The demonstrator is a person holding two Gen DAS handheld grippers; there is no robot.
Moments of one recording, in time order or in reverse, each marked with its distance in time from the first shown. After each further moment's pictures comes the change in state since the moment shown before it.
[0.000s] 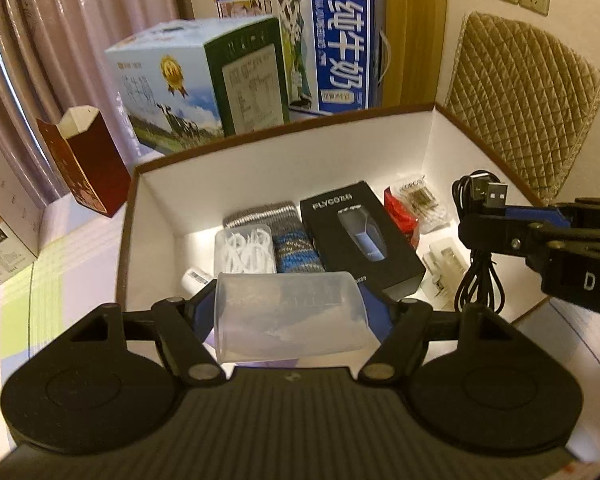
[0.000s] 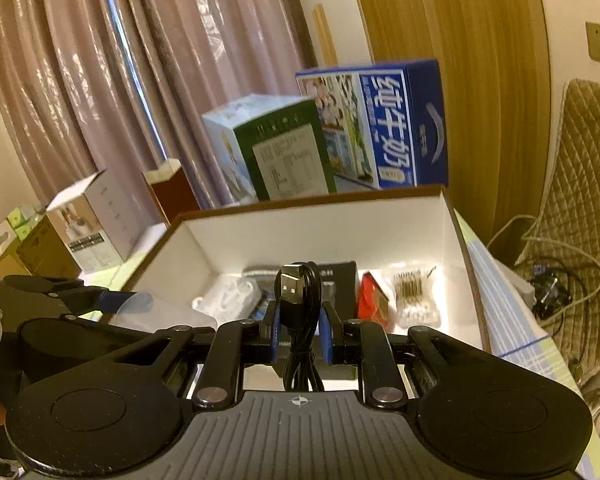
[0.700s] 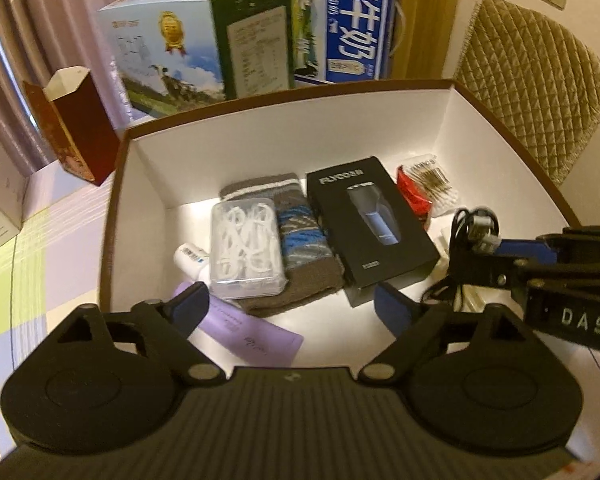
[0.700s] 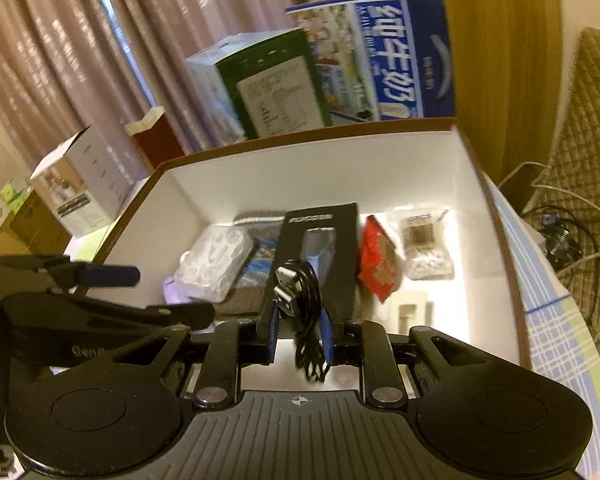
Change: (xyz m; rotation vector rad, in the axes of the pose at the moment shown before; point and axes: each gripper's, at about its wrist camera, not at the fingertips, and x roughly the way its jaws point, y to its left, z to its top) left arm 0.022 0.017 0.003 -0.059 0.089 -0.027; right arm 0.038 -0.008 -0.004 0.030 0.173 0.009
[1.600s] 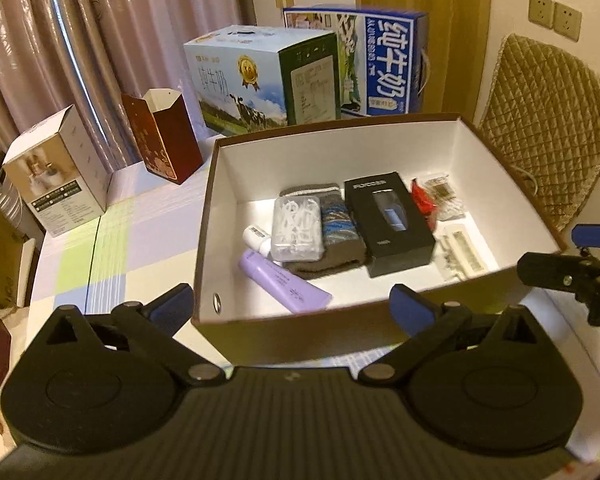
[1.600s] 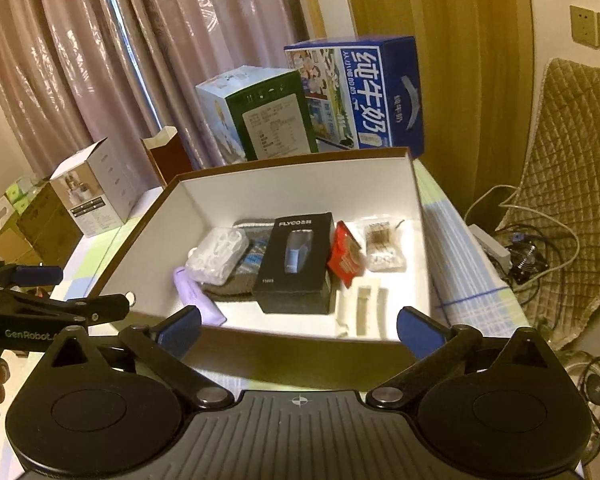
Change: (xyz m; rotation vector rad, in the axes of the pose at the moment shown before) left arm -0.106 -0.021 -0.052 -0.074 -0.110 0.158; right arm -0.093 -0.002 -0.028 -0.030 -0.073 -0.037
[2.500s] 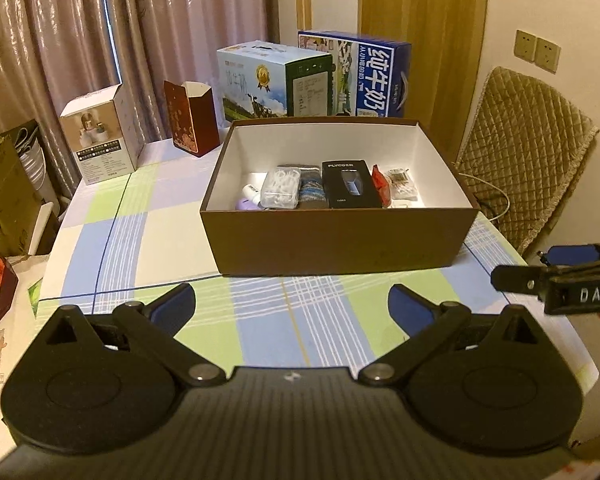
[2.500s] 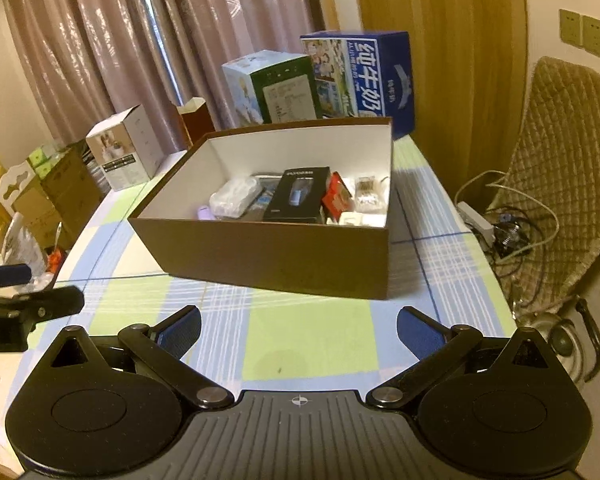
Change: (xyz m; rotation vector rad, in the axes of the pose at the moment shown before) left arm -0.130 -0.036 -0.086 -0.120 -0.062 0.021; right arm -0.096 -0.003 -0.065 -0.051 0.041 0.021
